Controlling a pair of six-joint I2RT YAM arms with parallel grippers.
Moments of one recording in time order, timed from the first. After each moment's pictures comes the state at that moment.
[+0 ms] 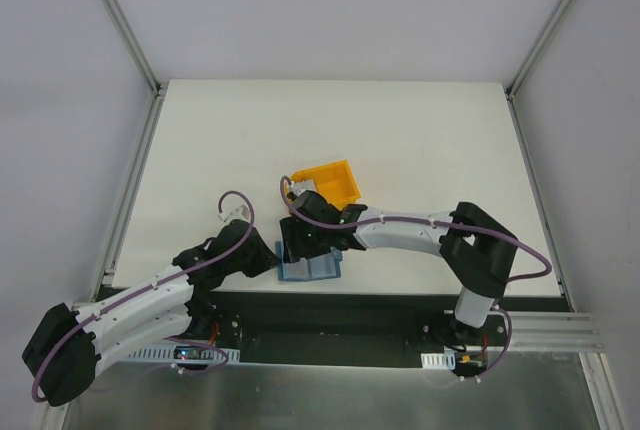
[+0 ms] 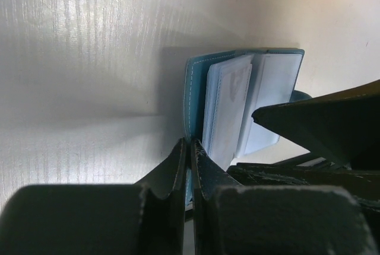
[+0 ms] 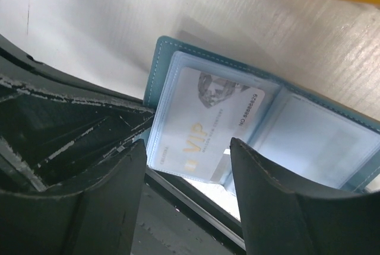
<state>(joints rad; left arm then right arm) -0.75 0.77 0.27 -0.32 -0.01 -1.14 1.13 1.76 1.11 -0.30 -0.06 0.73</state>
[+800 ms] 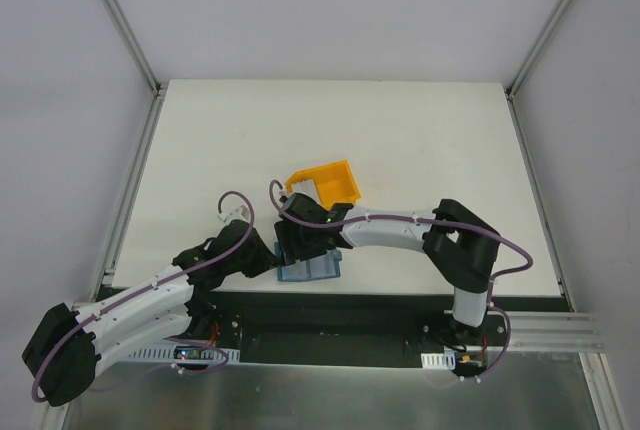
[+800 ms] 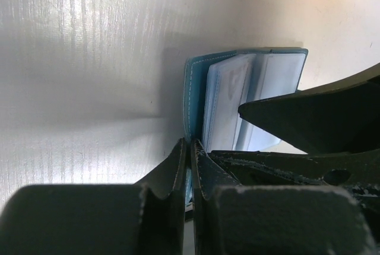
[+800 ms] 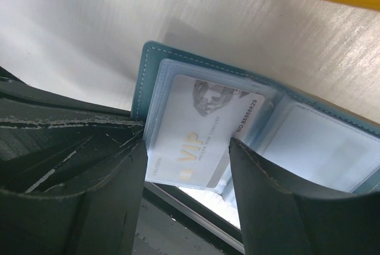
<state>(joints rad) -0.75 0.77 0.26 -0.33 -0.01 -1.14 1.15 1.86 1.21 -0.39 -0.03 0.73</state>
